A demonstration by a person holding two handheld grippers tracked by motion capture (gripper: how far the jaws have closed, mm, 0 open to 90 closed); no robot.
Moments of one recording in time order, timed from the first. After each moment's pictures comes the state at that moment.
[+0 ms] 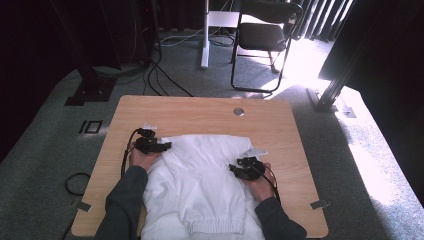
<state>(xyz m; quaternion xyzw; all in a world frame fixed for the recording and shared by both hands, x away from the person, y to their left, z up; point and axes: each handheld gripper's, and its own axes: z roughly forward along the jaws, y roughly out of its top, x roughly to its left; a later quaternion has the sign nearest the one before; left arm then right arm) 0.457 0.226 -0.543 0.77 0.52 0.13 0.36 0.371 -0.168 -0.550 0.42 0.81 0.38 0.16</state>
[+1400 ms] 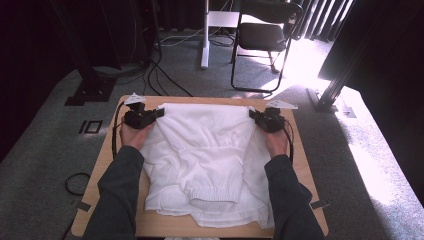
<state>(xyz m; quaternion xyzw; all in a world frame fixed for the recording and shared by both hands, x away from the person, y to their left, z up) 0.448 0.232 -0.417 0.74 0.43 0.18 0.49 0.453 -0.219 -0.432 0.45 0.71 0.50 0.23</state>
